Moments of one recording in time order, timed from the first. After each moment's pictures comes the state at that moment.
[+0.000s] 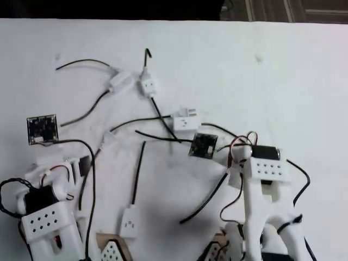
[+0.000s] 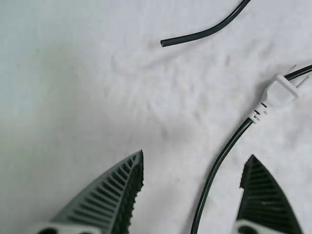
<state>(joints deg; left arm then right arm) -29.8 -68.4 76.7 56.7 -13.1 2.0 -32.7 57.2 64.8 80.9</state>
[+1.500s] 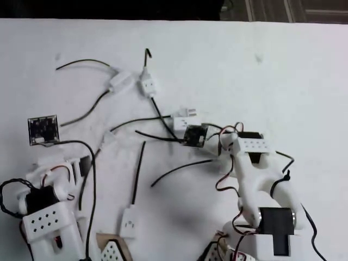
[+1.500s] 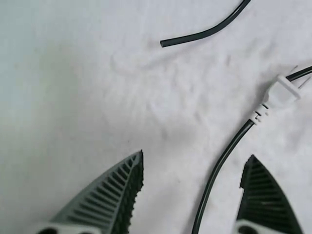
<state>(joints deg) -29.8 -68.4 78.2 55.0 -13.1 -3.1 -9.2 50.3 49.1 76.9</state>
